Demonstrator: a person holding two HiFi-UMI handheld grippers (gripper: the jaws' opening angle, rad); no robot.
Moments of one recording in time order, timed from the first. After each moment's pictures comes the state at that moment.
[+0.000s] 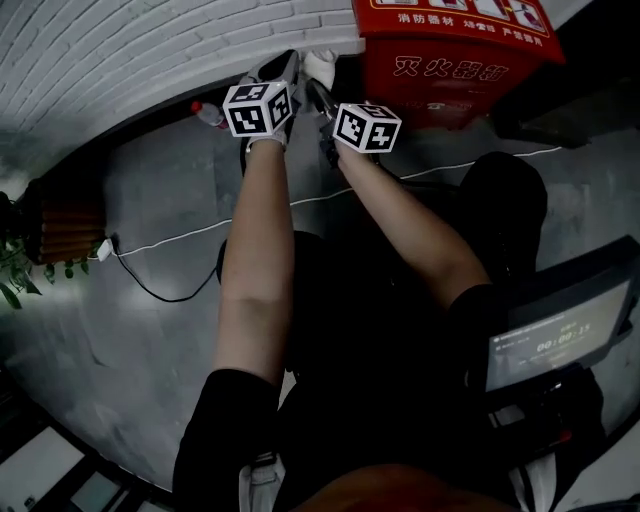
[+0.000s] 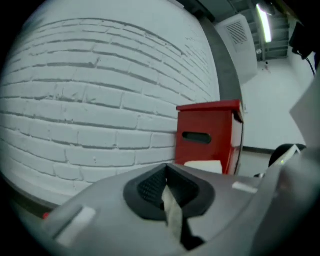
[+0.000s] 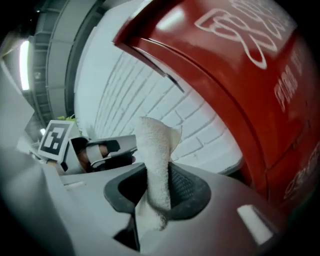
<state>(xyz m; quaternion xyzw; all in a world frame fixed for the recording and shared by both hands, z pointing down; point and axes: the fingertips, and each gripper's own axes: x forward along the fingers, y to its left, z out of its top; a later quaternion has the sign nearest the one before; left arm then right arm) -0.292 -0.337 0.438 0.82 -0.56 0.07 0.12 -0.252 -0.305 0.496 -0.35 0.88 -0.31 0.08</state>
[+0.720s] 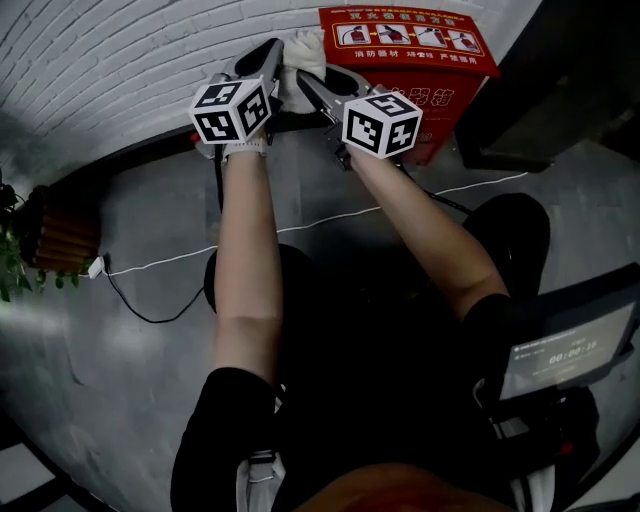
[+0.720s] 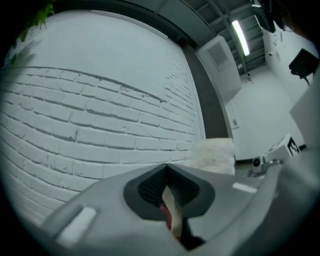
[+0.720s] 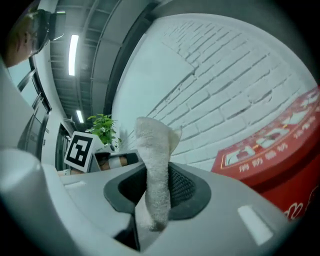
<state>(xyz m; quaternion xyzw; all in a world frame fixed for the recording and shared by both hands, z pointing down) -0.253 -0.291 0.226 0.84 -0.54 -0.03 0.00 -0.208 -0.254 0.260 -0.26 0.95 -0.12 0.10</state>
